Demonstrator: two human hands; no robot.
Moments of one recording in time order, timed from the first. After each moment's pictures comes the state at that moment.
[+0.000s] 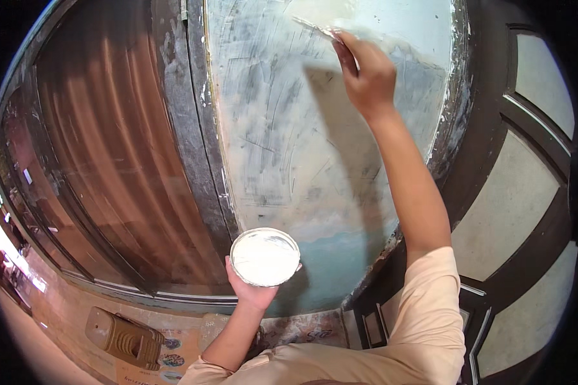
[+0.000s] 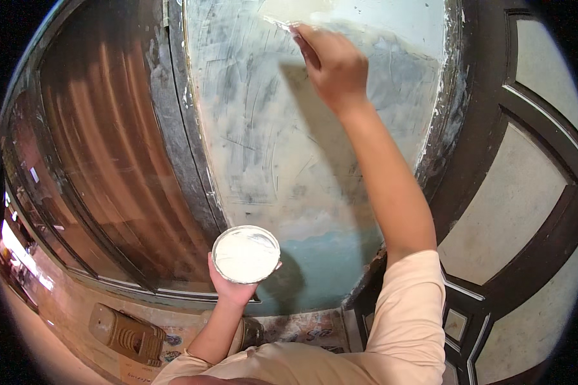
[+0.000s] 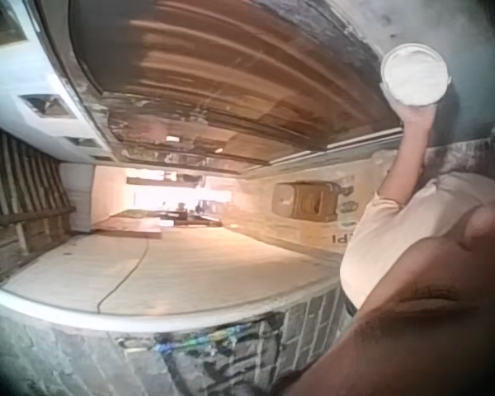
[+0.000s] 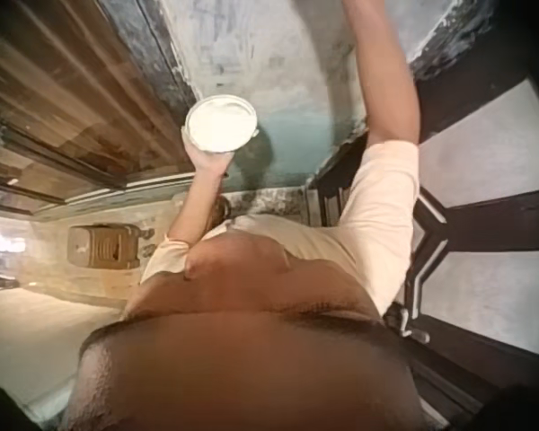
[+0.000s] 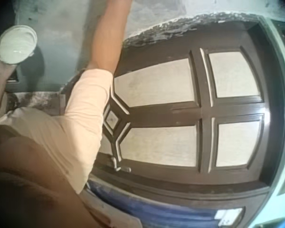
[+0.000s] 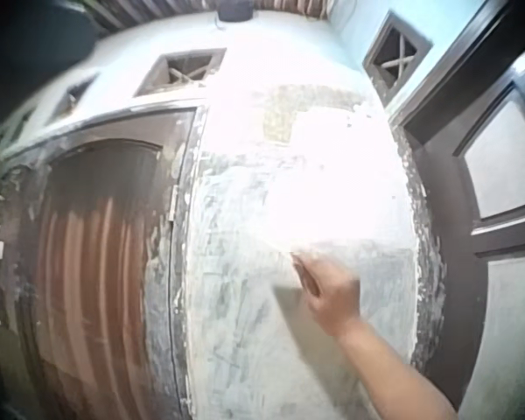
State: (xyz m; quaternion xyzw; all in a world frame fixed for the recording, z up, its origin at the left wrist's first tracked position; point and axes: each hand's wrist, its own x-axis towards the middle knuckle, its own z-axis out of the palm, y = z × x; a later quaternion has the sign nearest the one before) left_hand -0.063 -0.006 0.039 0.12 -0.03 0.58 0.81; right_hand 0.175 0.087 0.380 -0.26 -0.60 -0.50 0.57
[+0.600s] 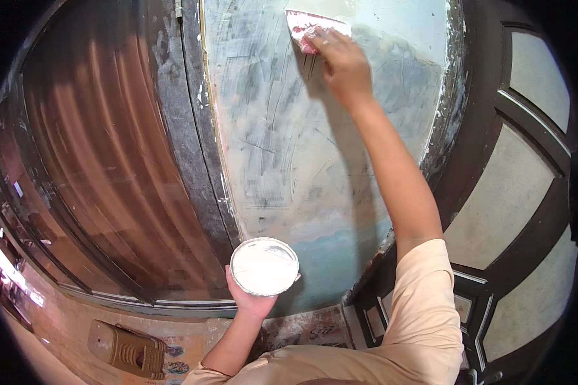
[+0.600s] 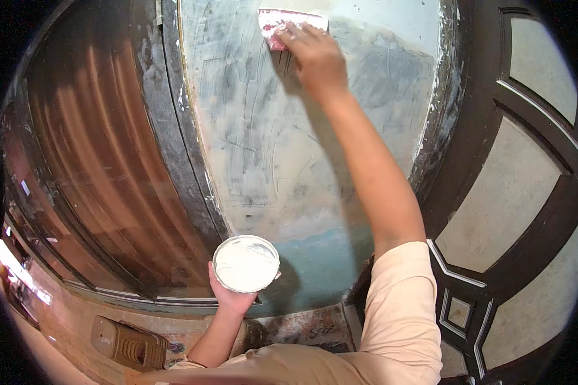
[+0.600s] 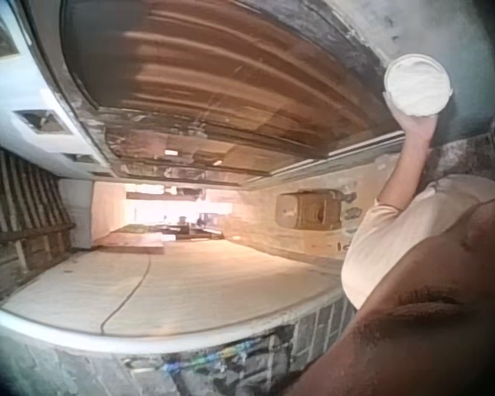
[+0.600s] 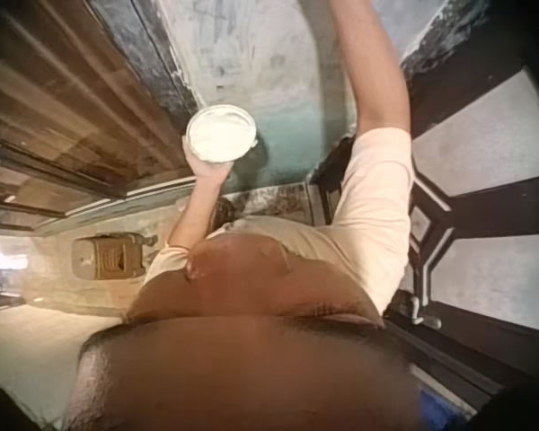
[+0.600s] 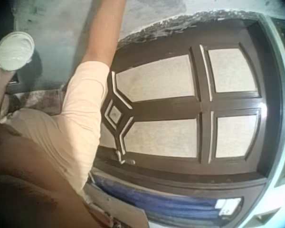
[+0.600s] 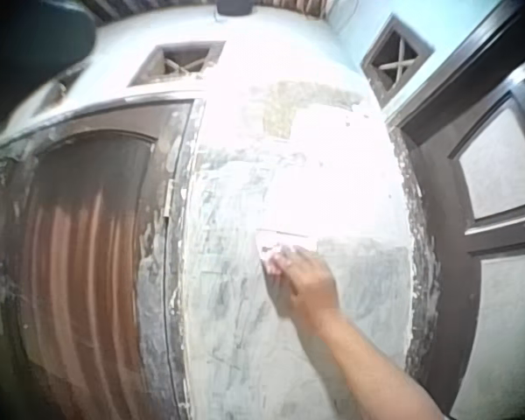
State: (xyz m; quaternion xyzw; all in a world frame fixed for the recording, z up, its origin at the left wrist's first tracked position) left_hand -0.085 -0.002 0.020 0.04 0.00 0.56 0.83; right_hand 0.172 0.138 0.376 -0.27 -0.60 -0.57 0.49
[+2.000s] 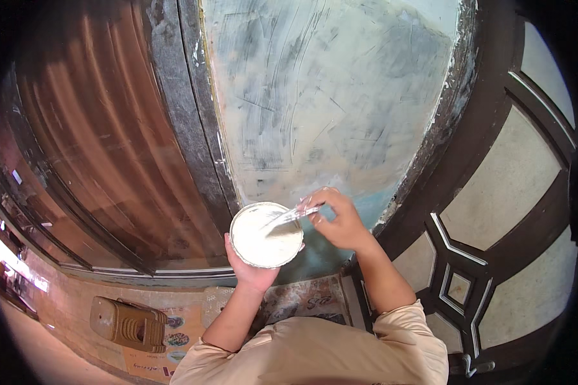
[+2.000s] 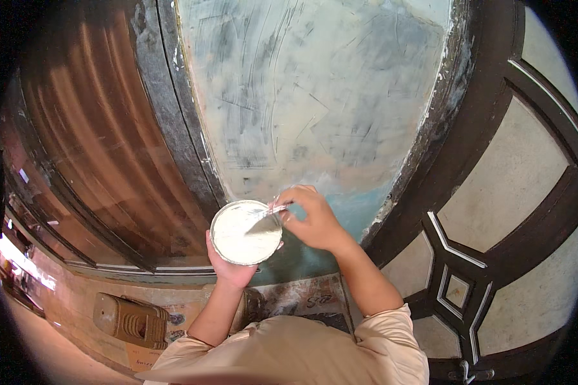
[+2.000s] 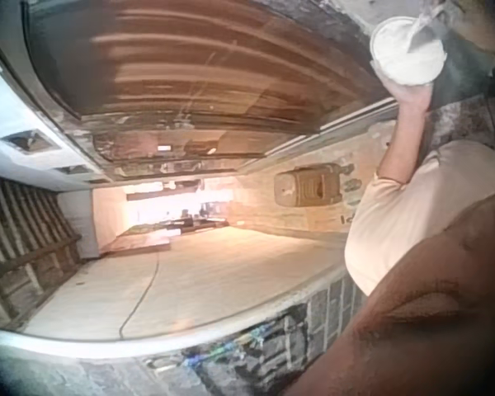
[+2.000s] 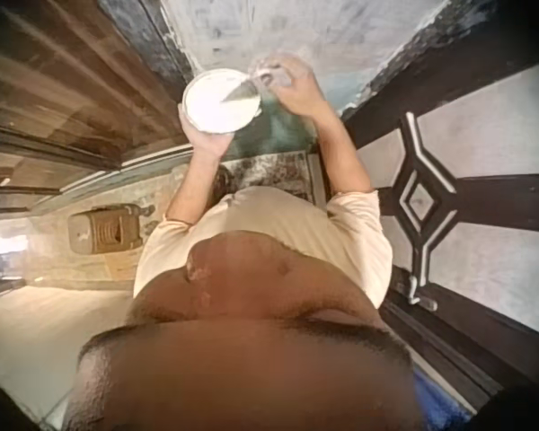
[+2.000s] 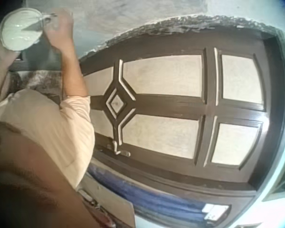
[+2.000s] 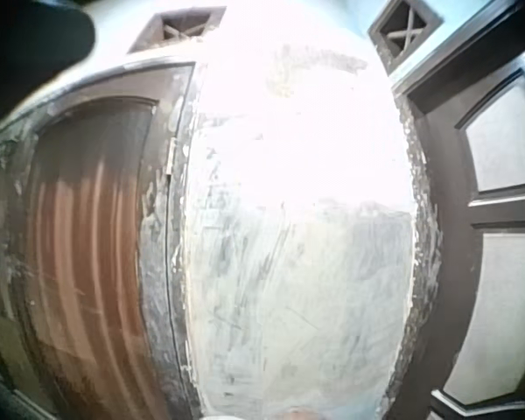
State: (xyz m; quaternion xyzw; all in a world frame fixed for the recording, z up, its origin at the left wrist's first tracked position) left_hand -0.082 -0.019 0.029 0.11 -0.03 0.55 0.83; right_hand 0.133 -0.016 0.118 -0.34 -0.78 0.13 0.50
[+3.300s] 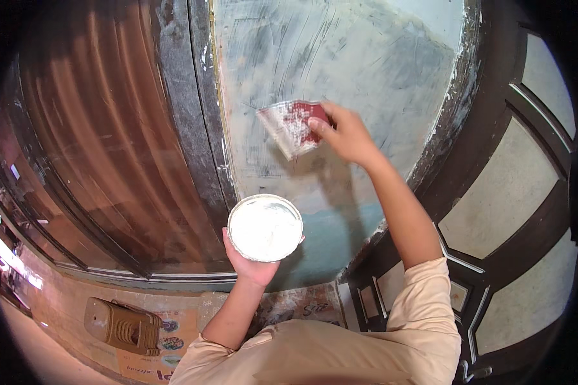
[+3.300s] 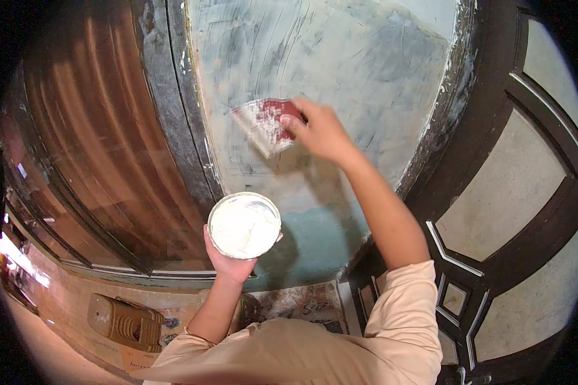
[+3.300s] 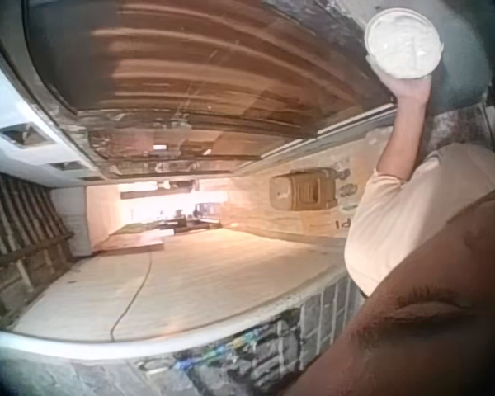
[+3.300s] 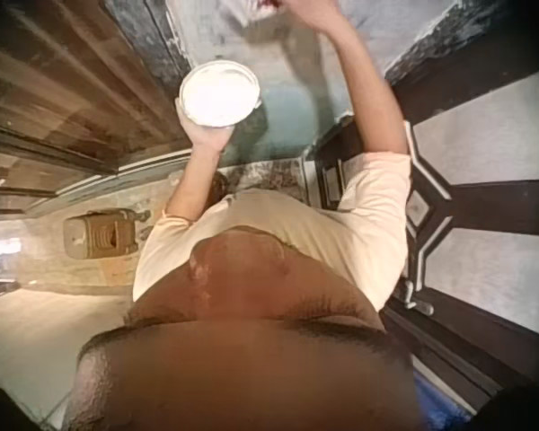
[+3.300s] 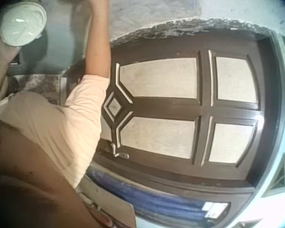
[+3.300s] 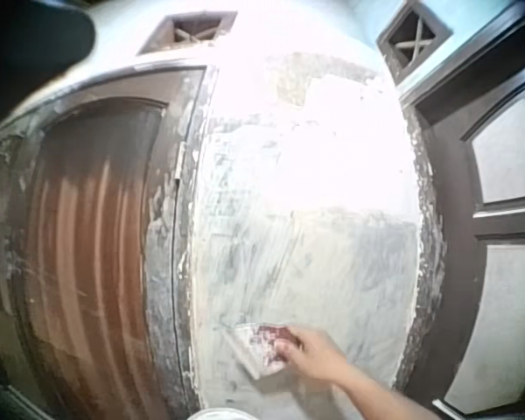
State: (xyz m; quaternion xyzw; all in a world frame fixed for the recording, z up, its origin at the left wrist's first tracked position) left_hand -0.075 0.002 0.047 0.10 -0.06 0.55 0.83; right_hand 0.160 0.082 0.241 -0.46 -0.77 0.02 0.44
